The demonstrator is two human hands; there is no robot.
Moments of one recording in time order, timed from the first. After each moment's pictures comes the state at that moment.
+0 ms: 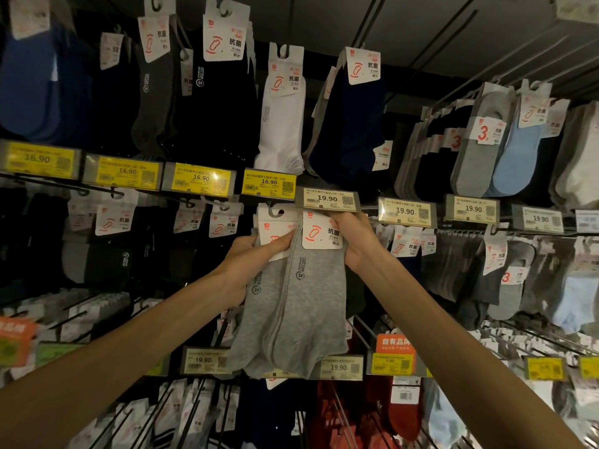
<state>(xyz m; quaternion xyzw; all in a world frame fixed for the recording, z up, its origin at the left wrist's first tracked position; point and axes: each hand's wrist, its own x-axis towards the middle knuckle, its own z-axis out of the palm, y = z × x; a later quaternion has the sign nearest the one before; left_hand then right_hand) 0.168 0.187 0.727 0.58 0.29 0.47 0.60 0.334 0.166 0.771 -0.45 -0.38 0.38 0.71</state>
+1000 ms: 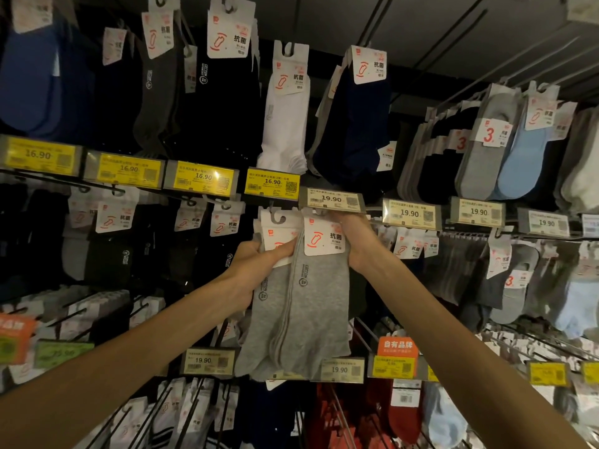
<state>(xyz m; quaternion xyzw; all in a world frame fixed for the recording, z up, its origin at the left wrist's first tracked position) 0.179 0.196 0.718 0.57 0.32 0.48 0.59 0.345 0.176 0.771 -0.47 -0.41 0.39 0.68</state>
